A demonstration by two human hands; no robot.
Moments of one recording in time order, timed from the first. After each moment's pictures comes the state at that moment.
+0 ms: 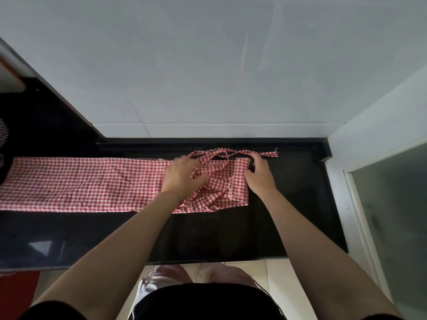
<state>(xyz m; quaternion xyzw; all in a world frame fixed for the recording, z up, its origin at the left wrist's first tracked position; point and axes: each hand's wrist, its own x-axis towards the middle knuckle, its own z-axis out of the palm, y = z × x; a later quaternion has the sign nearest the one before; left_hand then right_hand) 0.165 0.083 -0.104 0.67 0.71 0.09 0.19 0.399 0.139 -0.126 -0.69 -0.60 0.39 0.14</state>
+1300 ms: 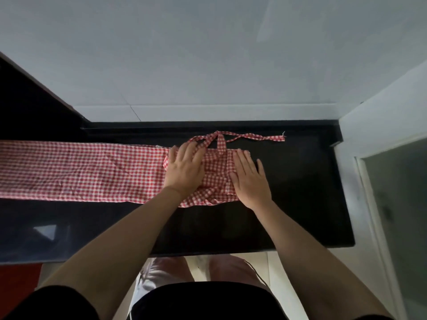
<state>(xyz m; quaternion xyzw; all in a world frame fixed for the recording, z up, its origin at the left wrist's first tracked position) 0.185 0.079 -0.150 0.73 0.67 0.04 0.09 0.405 0.098 -0.191 -0.54 -0.83 0.13 -0.06</state>
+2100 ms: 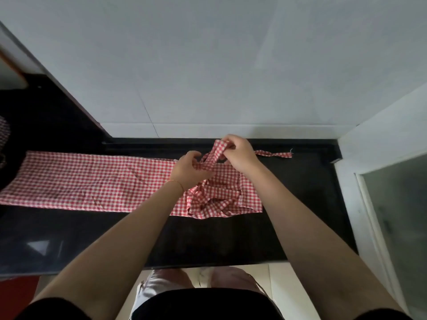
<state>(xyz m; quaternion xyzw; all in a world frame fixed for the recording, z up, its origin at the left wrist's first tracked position) 0.146 0.103 -0.097 0.50 0.72 0.19 0.44 0.305 0.169 -0.065 -0.59 -0.63 0.47 0.18</state>
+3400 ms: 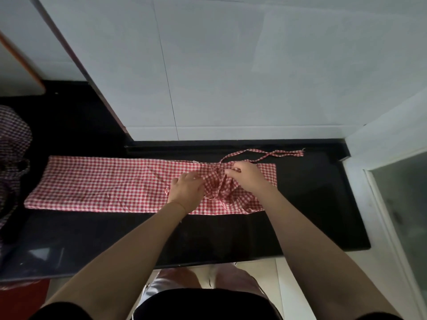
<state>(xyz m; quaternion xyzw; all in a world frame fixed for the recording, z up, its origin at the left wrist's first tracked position) 0.089 0.049 -0.122 0.69 0.68 -0.04 0.22 0.281 0.123 -0.100 -0.62 -0.69 0.37 0.01</state>
